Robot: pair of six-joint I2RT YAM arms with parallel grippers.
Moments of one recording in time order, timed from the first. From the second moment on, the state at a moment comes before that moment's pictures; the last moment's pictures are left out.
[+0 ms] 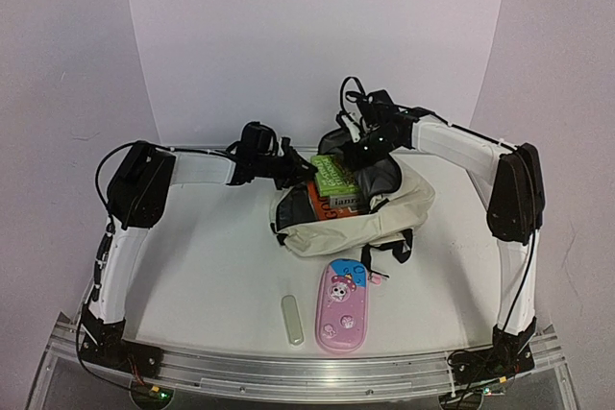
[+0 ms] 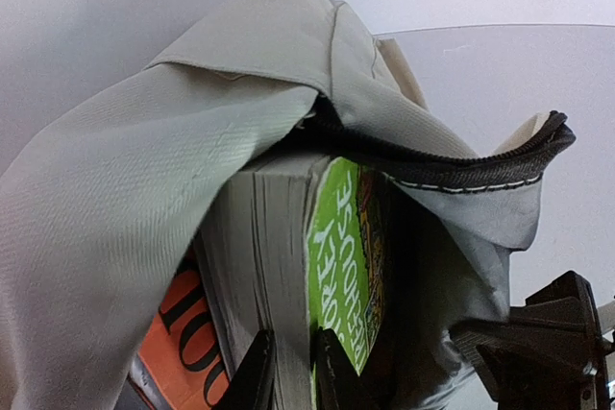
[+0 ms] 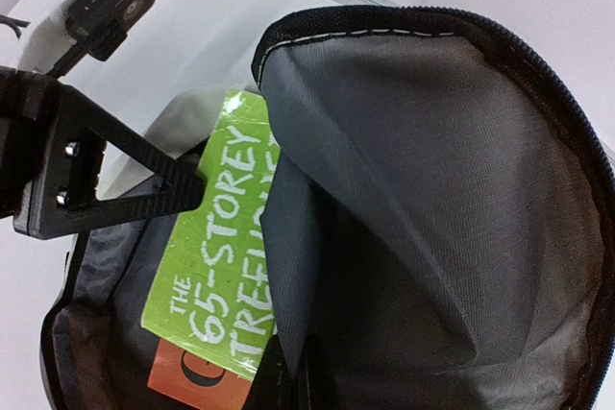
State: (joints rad) left arm -0.58 2.34 1.76 0.15 0.58 -1.09; right arm 0.58 2.10 1.93 -0.67 -0.01 0.00
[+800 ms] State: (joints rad) left arm -0.60 2.11 1.68 -0.15 0.55 -0.75; right arm 0.50 2.13 1.95 -0.67 -0.16 -0.02
